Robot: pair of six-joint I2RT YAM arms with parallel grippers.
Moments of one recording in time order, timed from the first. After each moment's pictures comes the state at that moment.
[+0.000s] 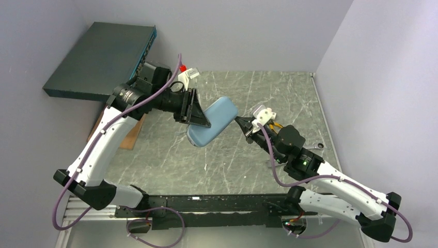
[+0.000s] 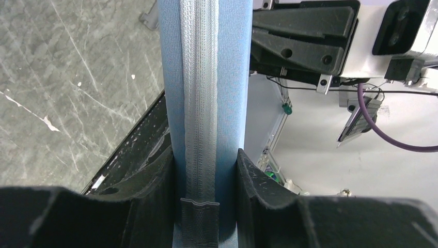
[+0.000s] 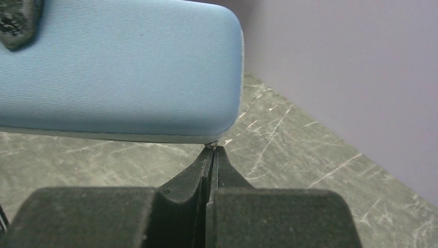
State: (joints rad) left arm -0.54 1.38 1.77 -1.09 0.80 -0.48; right arm 0.96 0.79 0.79 0.05 0.22 -0.20
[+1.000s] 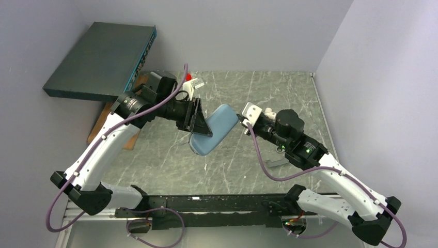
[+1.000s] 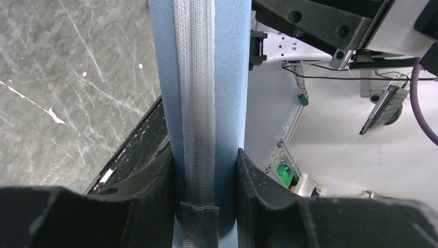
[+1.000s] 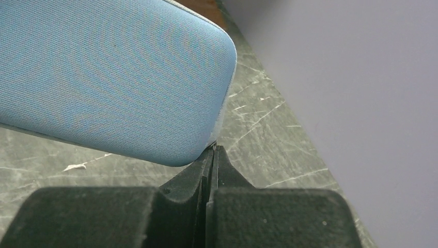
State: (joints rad) left arm -0.63 1.32 1.66 -1.06 0.72 -0.46; right arm 0.77 0.88 0.96 -0.21 -0.12 -0.49
